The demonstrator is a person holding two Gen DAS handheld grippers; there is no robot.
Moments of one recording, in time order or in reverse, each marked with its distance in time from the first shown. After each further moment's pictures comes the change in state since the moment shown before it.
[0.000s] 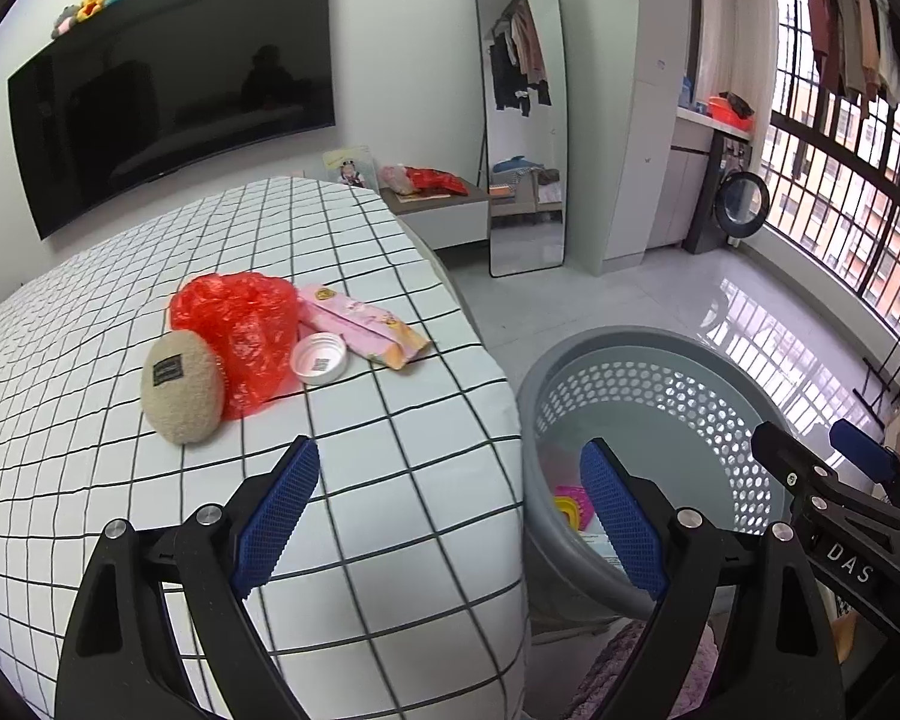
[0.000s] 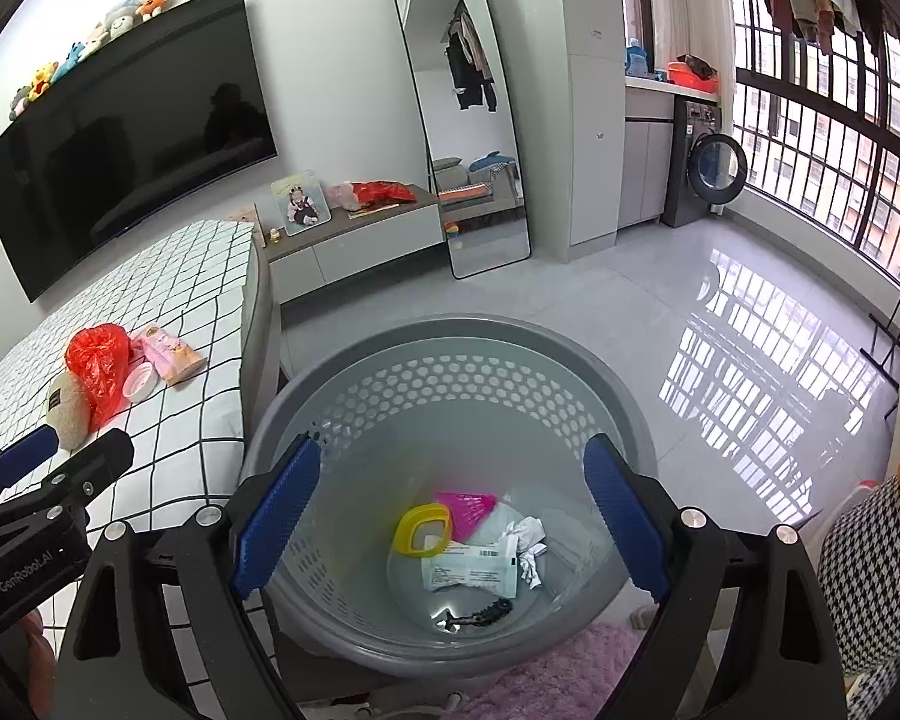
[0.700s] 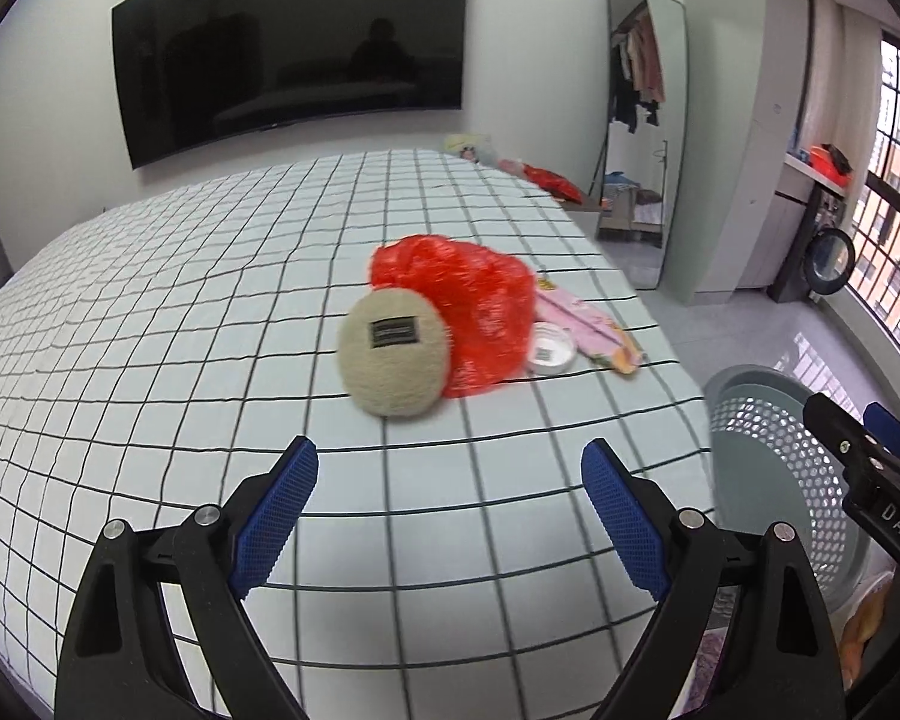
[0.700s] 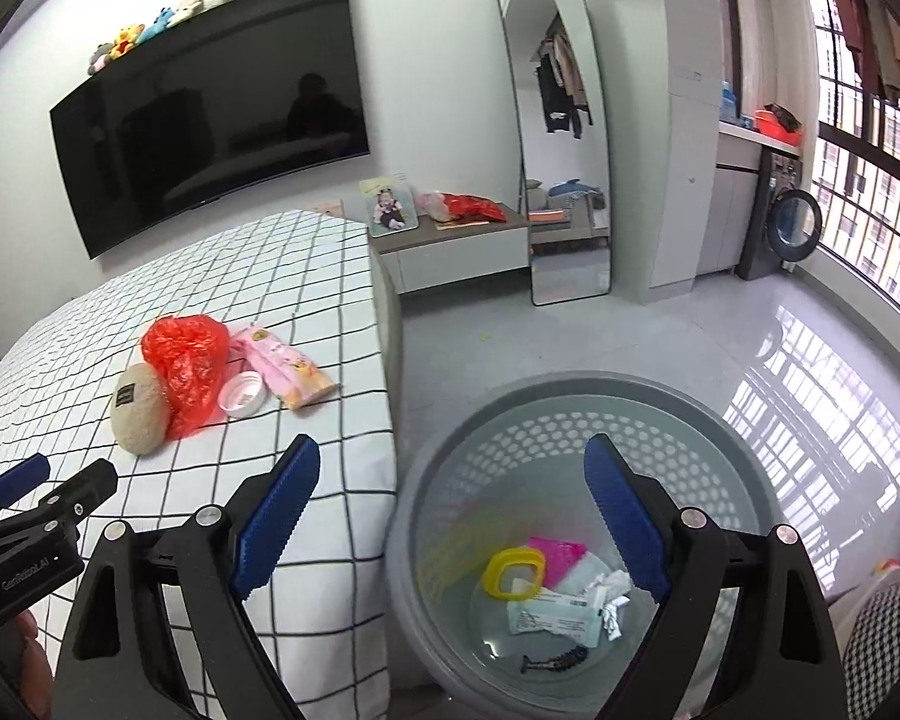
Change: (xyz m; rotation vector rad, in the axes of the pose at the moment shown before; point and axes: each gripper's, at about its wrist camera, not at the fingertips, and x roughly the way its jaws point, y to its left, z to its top) left arm -0.010 0.112 -0.009 -0.194 0.028 0.172; right arm 0.019 0.090 0.026 -0.152 -0.022 0.160
